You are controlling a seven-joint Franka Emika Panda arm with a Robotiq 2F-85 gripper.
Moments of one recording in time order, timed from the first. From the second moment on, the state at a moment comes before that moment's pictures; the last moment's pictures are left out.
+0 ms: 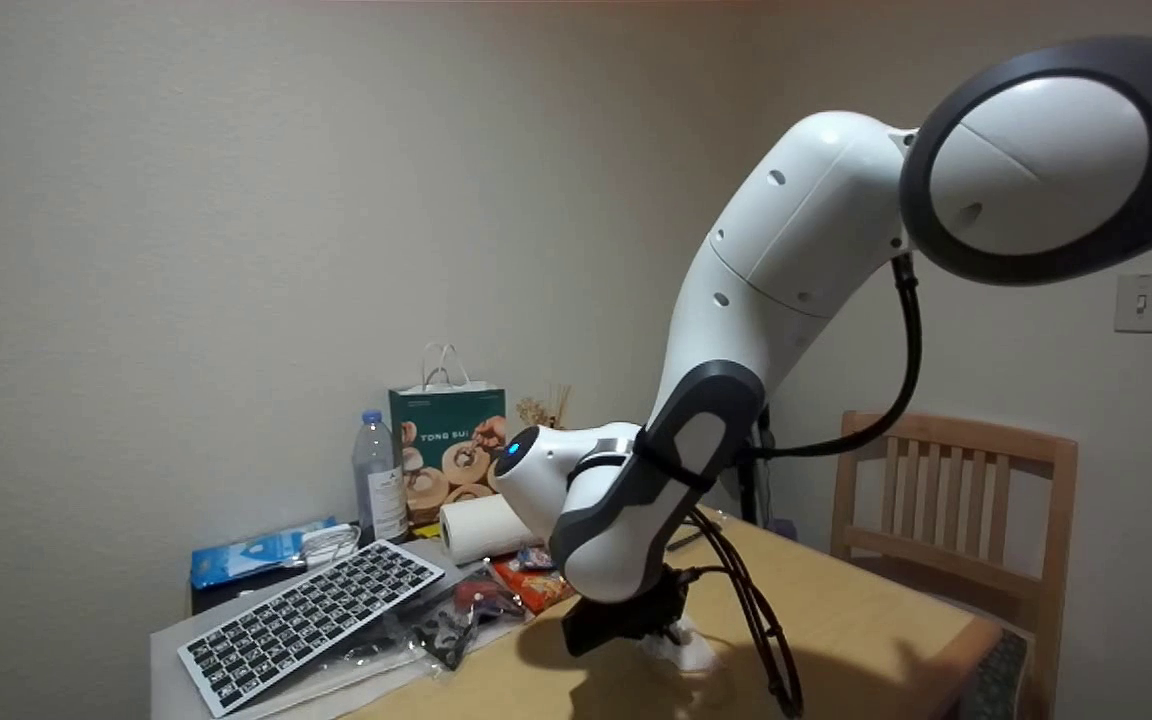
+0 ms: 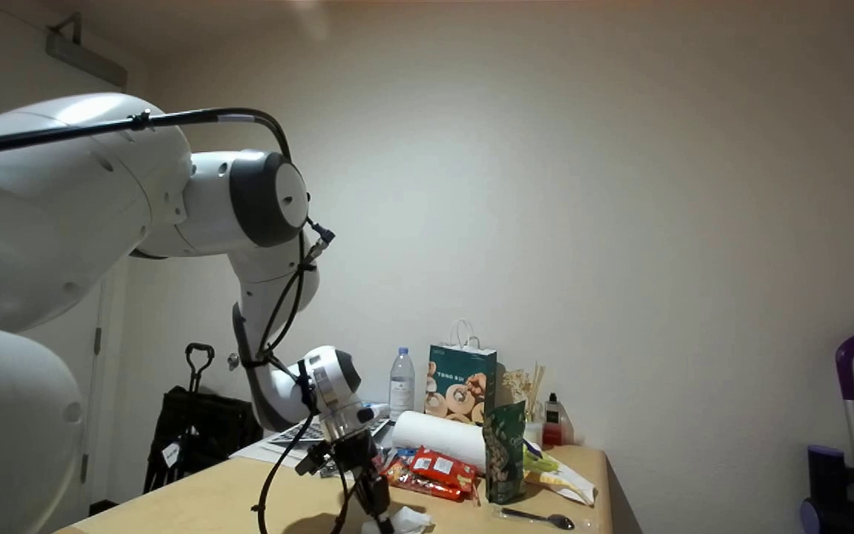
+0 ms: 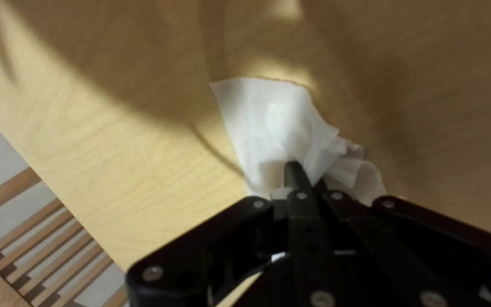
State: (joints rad) arm 0.37 0.79 -0.16 -1.66 -0.51 2.15 1.24
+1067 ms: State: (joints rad) arm 0.14 0.84 -0.21 -1.57 -0.33 2.10 1.24
